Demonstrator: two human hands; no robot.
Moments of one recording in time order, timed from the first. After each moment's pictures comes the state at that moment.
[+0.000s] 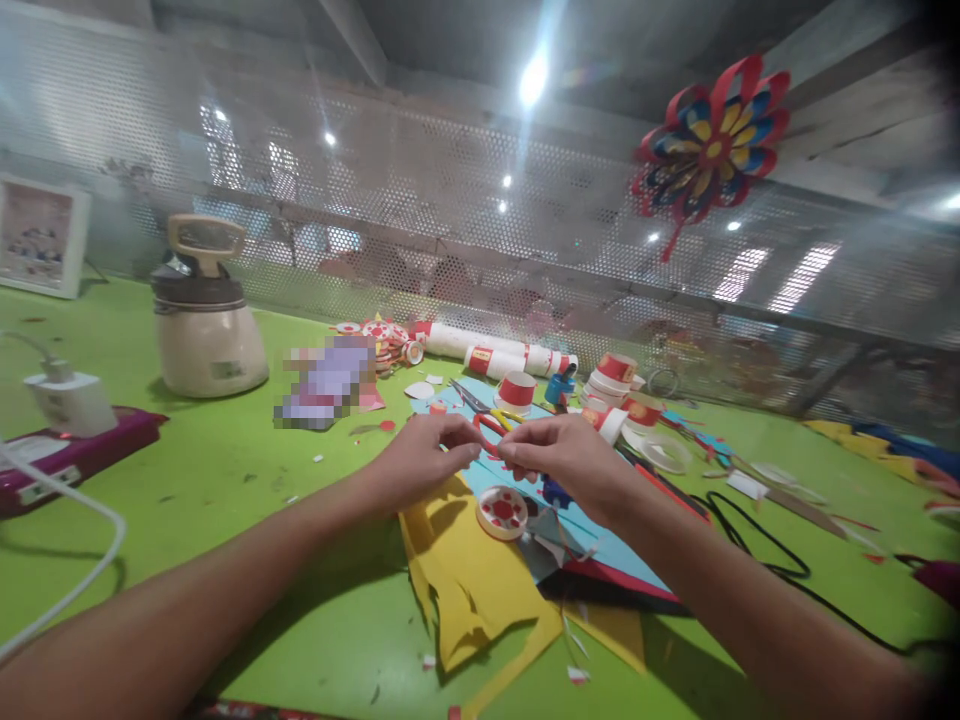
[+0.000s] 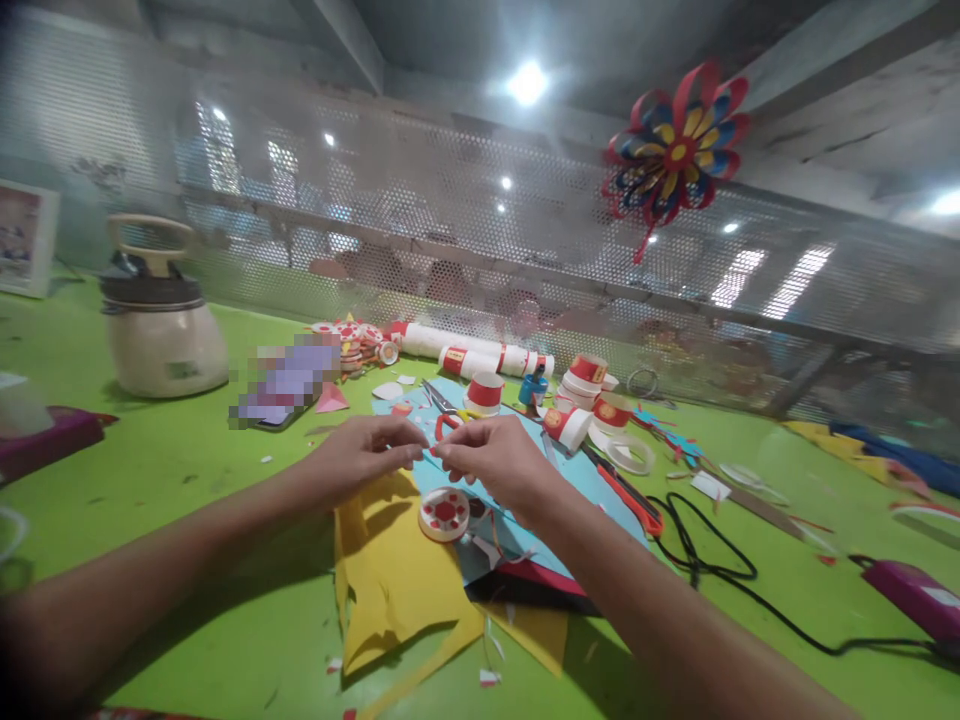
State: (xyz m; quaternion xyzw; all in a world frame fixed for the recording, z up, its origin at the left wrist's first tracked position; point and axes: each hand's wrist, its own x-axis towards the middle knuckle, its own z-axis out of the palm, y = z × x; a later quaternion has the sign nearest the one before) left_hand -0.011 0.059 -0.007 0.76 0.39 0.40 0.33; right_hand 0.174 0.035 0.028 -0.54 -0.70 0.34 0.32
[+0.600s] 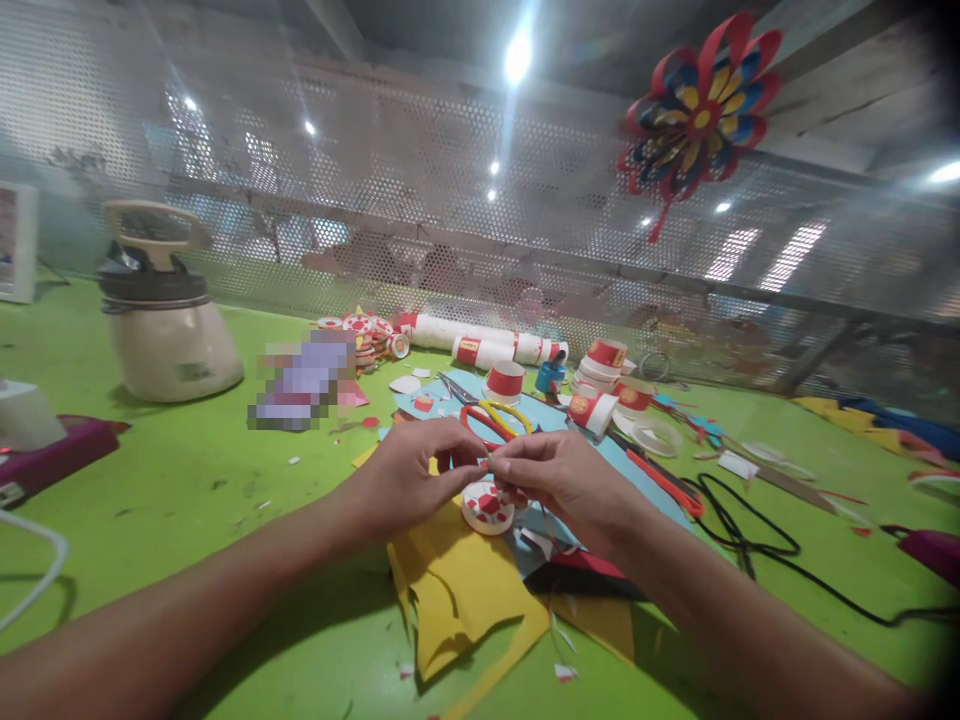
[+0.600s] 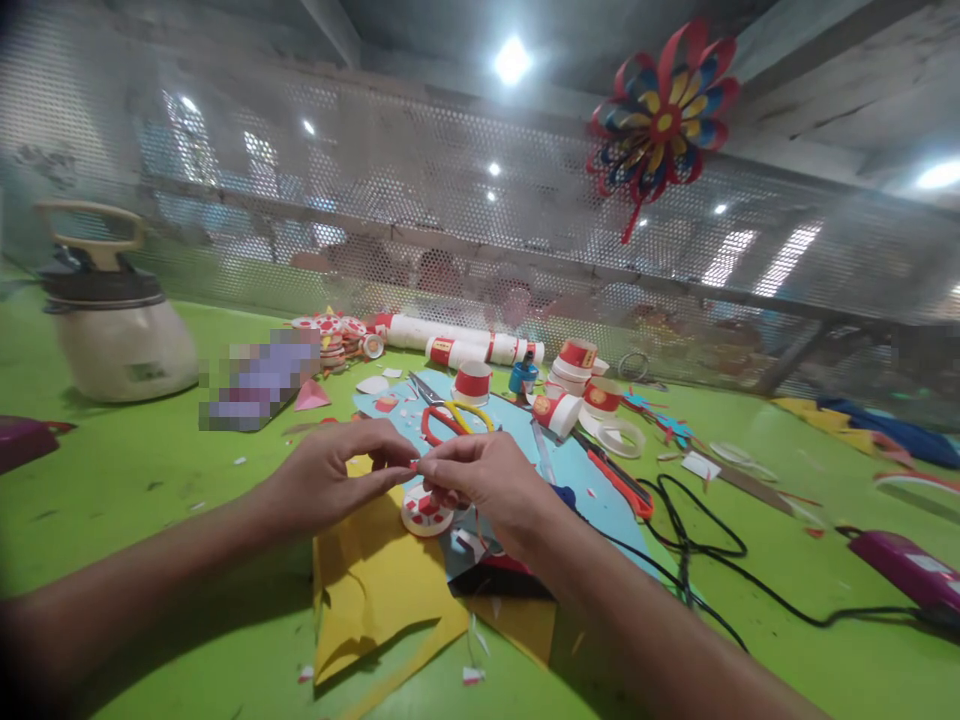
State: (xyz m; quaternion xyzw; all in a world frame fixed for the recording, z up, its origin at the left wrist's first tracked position) left_hand -0.004 0.042 -0.010 0.83 0.27 0.43 0.24; right_hand 0.178 0.016 0.014 -0.50 -0.54 0.55 0.40
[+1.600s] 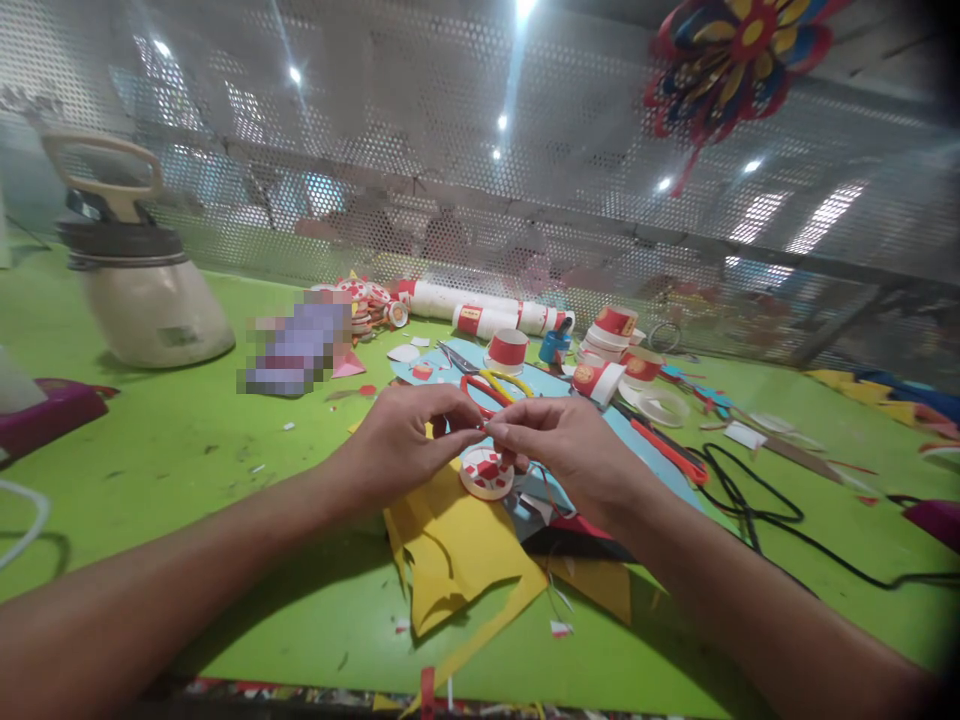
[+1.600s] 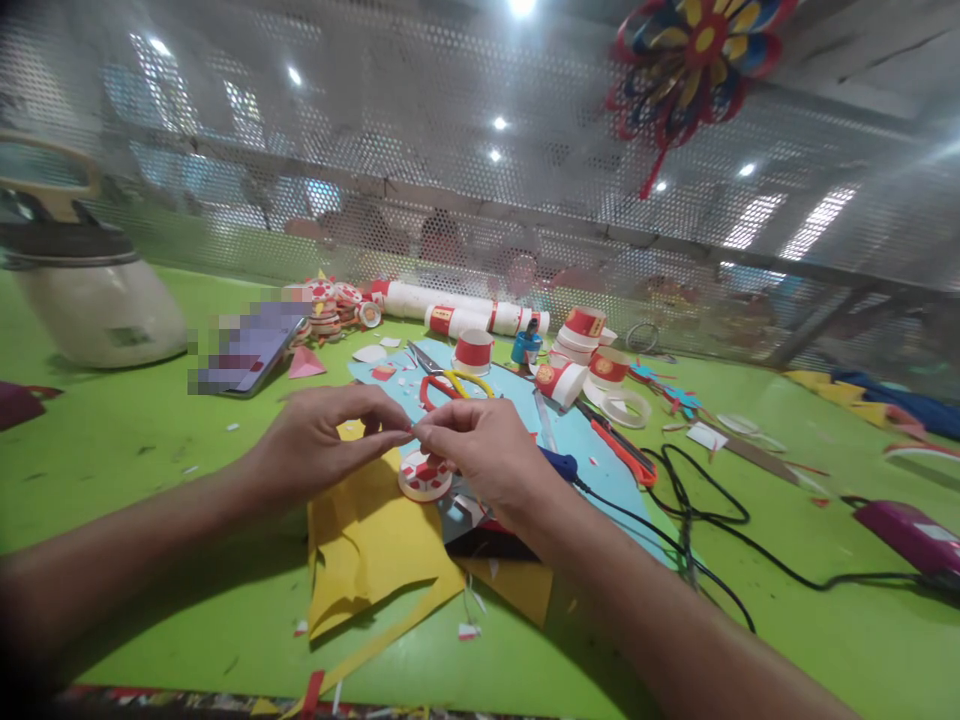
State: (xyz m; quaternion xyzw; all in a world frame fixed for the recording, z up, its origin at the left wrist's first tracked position) left_hand -0.001 0.040 -0.007 0.83 0.27 0.46 0.17; right_hand 0.177 0.014 0.011 -0.51 -0.57 0.49 0.42
